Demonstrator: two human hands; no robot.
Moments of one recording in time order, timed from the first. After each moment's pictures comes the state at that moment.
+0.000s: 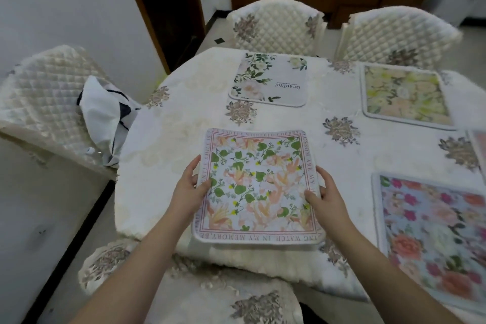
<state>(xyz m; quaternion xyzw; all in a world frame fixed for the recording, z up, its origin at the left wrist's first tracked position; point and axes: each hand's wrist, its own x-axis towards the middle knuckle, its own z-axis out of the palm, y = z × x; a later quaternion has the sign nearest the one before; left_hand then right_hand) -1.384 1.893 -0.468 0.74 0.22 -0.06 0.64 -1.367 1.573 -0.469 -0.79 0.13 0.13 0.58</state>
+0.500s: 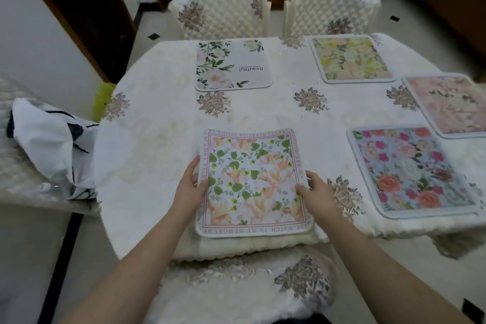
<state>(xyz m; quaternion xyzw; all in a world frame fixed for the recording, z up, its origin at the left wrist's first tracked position) -1.360 1.939 -0.510 0.76 0.11 -0.16 0.62 -1.421 1.630 -0.504 -0.77 0.30 0.08 0.55</state>
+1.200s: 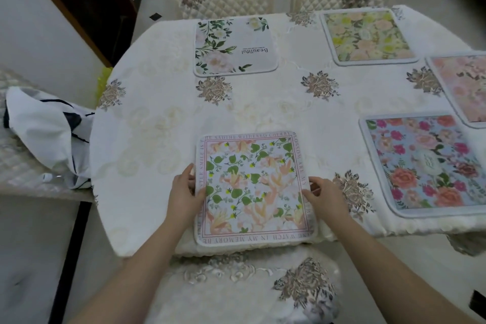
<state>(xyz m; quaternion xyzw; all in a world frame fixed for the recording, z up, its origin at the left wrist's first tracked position) -1.369 1.949 -0.544 0.89 0.09 -0.12 0.43 -1.420 1.605 -0.533 -0.90 0.22 0.14 0.35</state>
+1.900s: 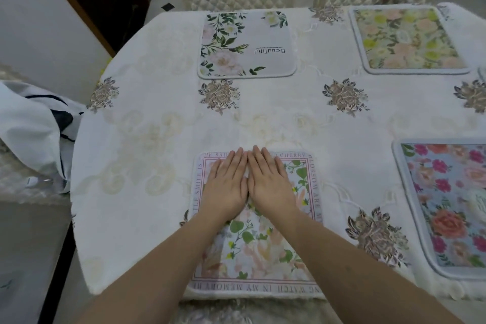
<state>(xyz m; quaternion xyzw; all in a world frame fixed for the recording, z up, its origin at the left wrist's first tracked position) -1.289 1.858 -0.600 0.98 -0.17 -0.05 0.10 -1.297 1.713 -0.590 -0.99 -0.09 0.06 0.10</state>
